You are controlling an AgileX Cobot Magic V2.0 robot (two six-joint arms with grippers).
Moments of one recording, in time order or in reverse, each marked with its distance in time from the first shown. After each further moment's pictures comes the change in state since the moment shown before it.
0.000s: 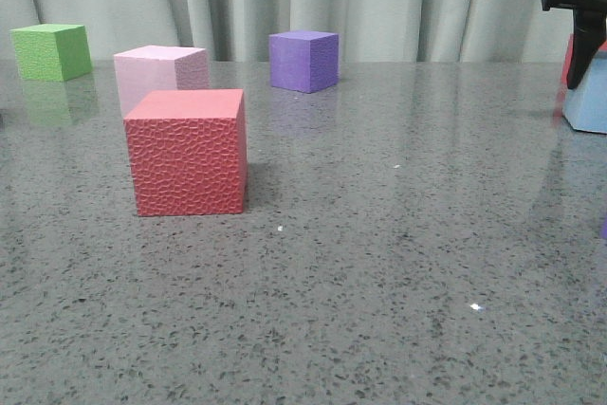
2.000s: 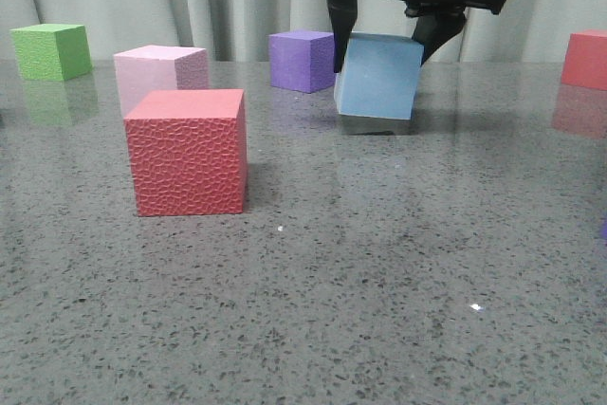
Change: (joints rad) left arm 0.000 0.000 0.000 0.000 0.000 0.000; right arm 0.481 0.166 -0.313 -0.033 0.131 0.172
